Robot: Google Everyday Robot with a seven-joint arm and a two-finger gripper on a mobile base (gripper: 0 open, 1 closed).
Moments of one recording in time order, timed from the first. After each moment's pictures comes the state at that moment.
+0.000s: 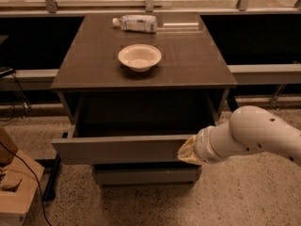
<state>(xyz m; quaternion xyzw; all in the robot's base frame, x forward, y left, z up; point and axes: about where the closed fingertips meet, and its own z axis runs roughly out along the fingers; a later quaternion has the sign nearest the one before) 0.479 -0.117 0.671 -0.62 0.73 0.10 0.28</state>
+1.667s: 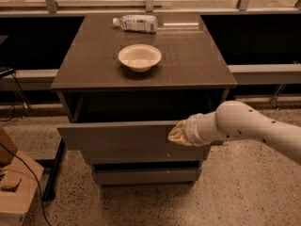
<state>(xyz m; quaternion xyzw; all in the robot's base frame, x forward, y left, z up) 0.570 -0.098 0.649 -0.61 0.70 0.08 0.35</state>
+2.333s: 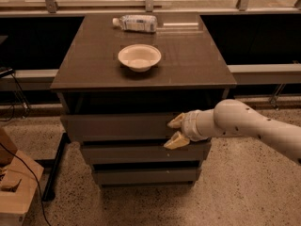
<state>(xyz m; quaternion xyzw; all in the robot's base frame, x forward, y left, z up) 0.600 -0.095 0.645 -0.60 0.70 0.08 0.39</state>
